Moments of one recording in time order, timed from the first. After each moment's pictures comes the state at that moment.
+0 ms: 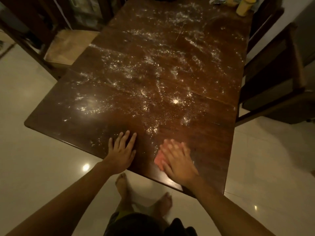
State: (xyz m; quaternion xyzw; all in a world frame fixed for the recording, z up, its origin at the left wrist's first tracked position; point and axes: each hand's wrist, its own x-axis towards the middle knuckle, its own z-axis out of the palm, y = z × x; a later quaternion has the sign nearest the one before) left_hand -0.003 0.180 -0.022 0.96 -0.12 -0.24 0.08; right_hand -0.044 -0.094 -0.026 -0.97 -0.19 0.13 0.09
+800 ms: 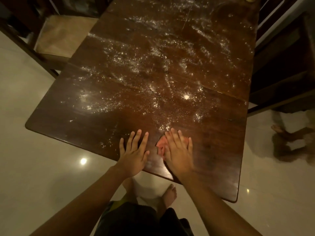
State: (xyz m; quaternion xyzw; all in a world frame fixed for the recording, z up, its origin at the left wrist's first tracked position) left_hand -0.001 0.183 -0.022 0.95 -0.13 -0.26 0.12; right_hand -0.020 -0.015 -0.020 -0.98 0.00 0.13 0.12
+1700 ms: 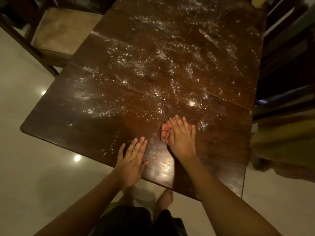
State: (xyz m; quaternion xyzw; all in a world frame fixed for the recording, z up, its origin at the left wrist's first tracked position) left_hand 0.000 0.211 -0.030 0.95 -0.19 -0.21 0.14; right_hand 0.062 -0.017 -0.024 -0.98 0.03 0.11 0.14
